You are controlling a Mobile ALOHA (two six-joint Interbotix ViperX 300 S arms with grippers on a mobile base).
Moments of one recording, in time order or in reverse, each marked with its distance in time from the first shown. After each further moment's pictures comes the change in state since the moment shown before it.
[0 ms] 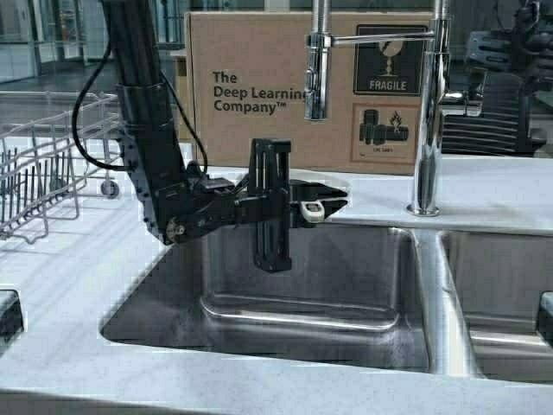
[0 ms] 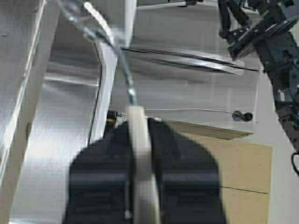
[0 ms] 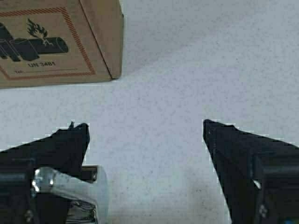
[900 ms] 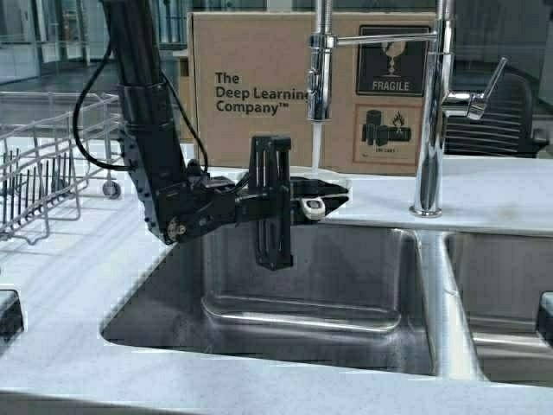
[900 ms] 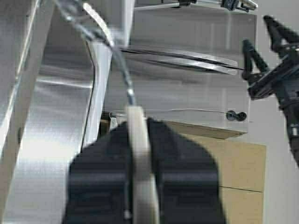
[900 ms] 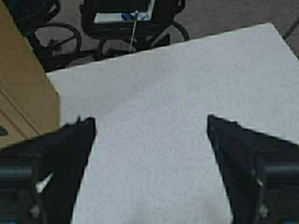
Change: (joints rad) left arm -0.002 0.000 -0.006 0.000 -0.021 0.000; right arm -0.112 -0.199 0.061 -0.041 0.037 0.034
